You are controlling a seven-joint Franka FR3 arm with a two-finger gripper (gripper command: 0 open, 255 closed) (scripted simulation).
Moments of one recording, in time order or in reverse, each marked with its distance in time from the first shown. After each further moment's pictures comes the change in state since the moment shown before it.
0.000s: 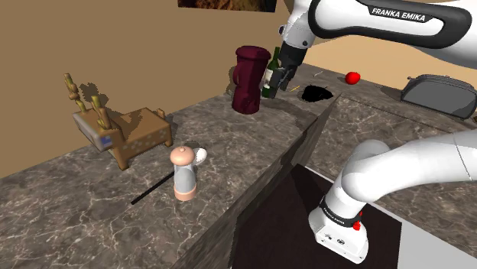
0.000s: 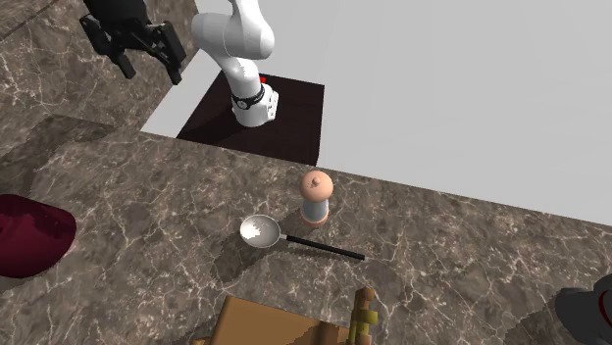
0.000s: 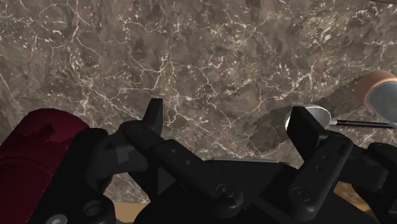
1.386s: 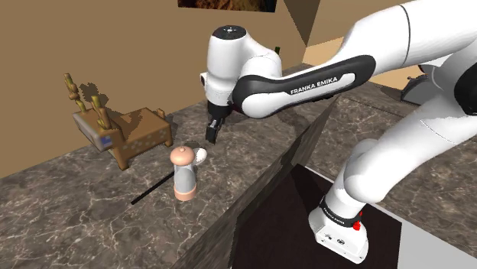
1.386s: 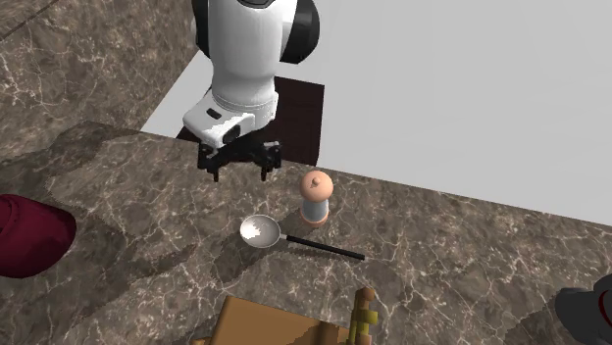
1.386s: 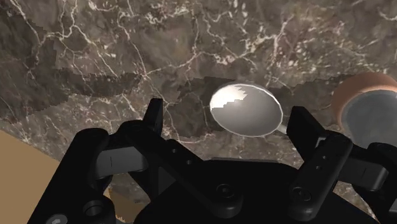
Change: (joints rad) arm 0.080 0.443 0.392 0.016 -0.178 0.438 0.192
